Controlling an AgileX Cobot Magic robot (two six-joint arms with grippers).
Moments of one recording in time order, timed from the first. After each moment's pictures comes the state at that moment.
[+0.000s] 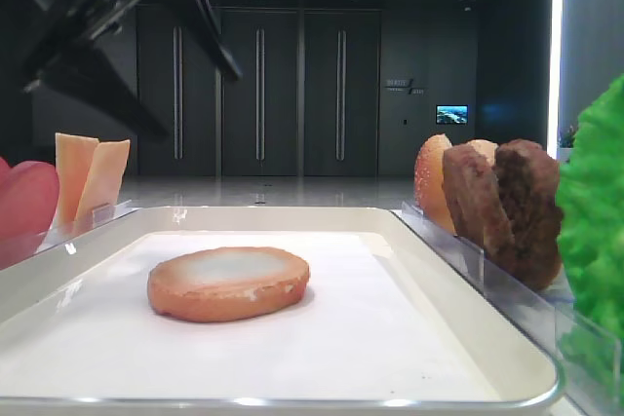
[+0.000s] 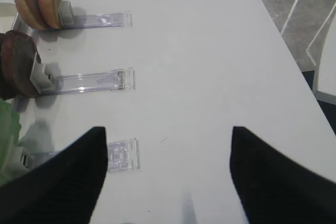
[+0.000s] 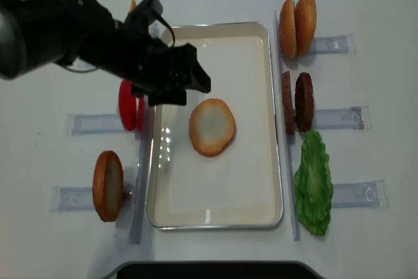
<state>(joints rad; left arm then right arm) -0.37 1.65 -1.05 -0.81 0.72 0.19 -0.09 -0.01 -0.51 0.04 1.13 -0.06</state>
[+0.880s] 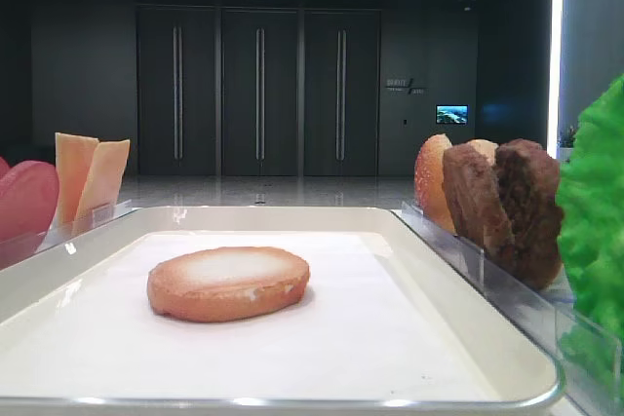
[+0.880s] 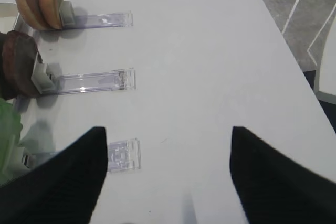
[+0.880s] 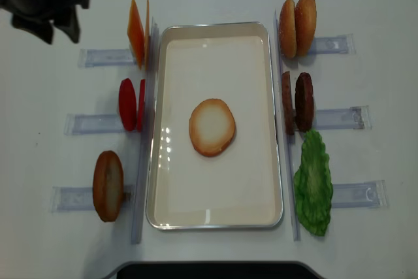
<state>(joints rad) -0.05 1.62 -1.43 0.18 1.22 -0.15 -0.09 -0.01 -0.51 0.04 1.13 -0.06</state>
